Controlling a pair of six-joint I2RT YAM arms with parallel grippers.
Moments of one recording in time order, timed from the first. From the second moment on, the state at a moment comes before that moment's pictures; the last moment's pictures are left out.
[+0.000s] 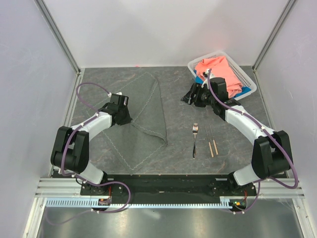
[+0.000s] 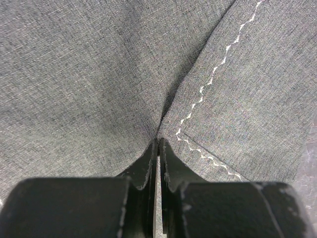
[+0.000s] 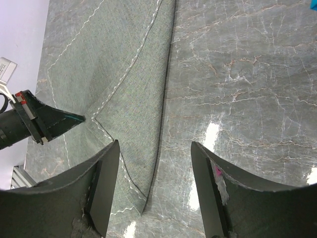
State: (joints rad) left arm -0.27 1.55 0.88 -0.27 -0.04 -0.52; right arm 0.30 1.49 1.05 -0.08 -0.32 0.53
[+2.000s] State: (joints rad) left arm -0.19 1.52 0.93 -0.32 -0.04 -0.51; right arm 0.27 1.46 1.05 -0.09 -0.34 0.50
